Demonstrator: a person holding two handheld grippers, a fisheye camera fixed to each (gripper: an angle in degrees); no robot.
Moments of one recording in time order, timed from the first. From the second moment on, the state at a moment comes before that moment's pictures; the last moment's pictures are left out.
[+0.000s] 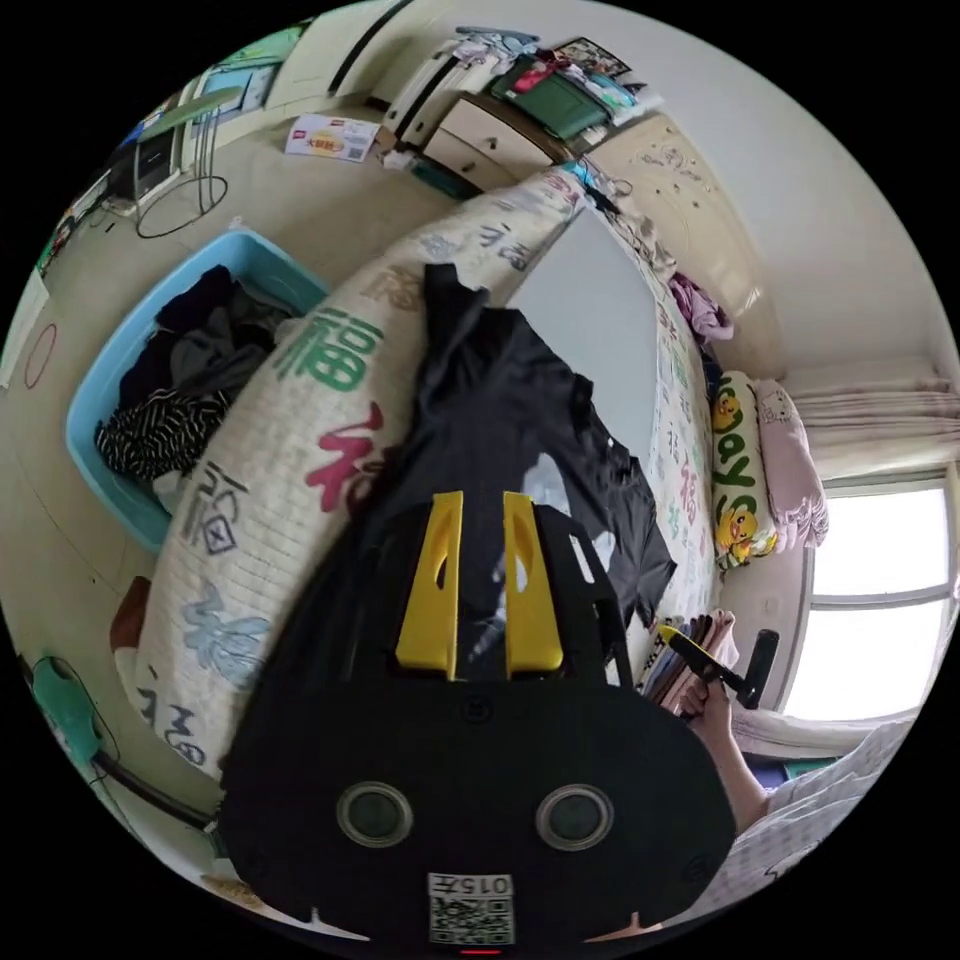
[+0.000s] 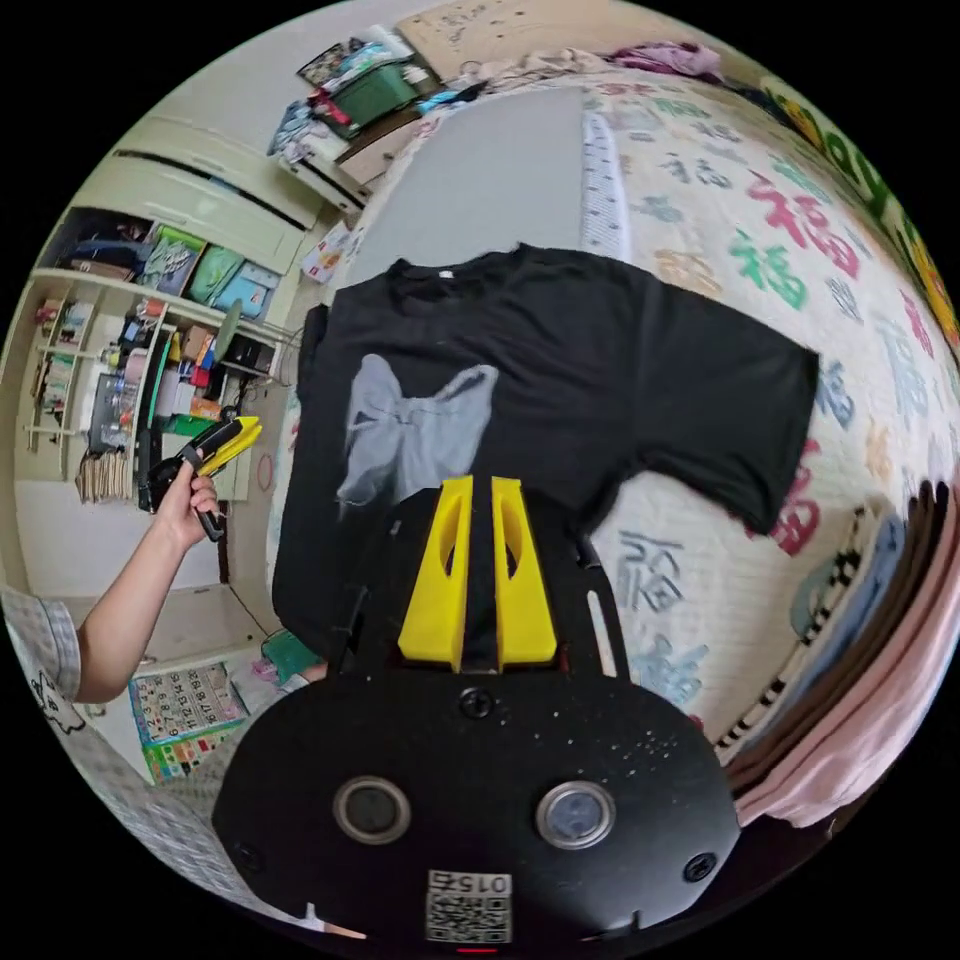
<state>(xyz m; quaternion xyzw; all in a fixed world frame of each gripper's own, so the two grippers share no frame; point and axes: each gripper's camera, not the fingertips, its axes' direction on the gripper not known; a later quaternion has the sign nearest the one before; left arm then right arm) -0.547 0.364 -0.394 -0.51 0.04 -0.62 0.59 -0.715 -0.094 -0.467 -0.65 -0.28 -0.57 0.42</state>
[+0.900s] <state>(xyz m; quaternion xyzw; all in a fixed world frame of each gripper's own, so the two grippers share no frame) -0.629 0.500 -0.357 -0.50 0.17 -0.53 0.67 -1.270 -0.045 -0.593 -0.60 -0.31 -0.69 0.25</state>
